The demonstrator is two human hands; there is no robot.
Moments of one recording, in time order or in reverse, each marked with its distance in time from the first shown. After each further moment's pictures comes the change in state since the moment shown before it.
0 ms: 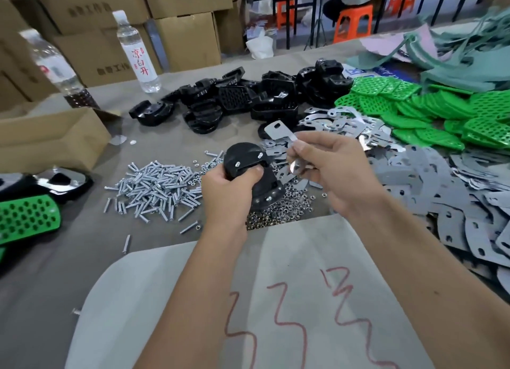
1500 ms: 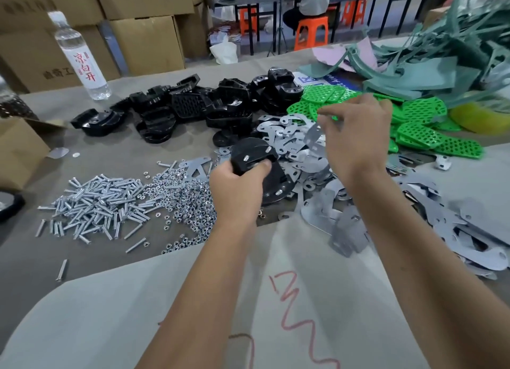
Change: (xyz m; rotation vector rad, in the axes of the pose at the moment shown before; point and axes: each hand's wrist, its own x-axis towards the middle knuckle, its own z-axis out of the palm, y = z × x) left_hand -0.021 -0.007 0.075 0.004 -0.130 -0.016; right_hand 0.023 -0.046 -0.081 -1.157 0.531 -0.426
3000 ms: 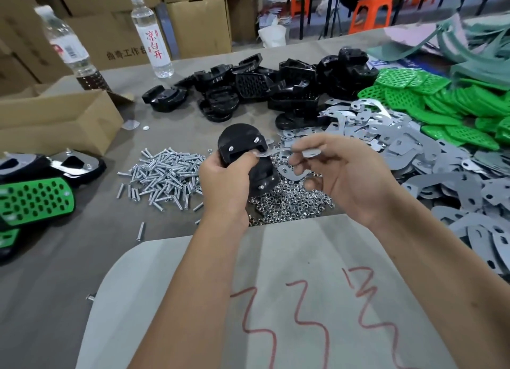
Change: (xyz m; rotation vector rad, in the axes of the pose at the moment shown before) left_hand 0.019 0.018 -0.099 -0.150 0.181 0.008; right_hand -0.071 -0.068 0.044 1.361 -0.874 0.304
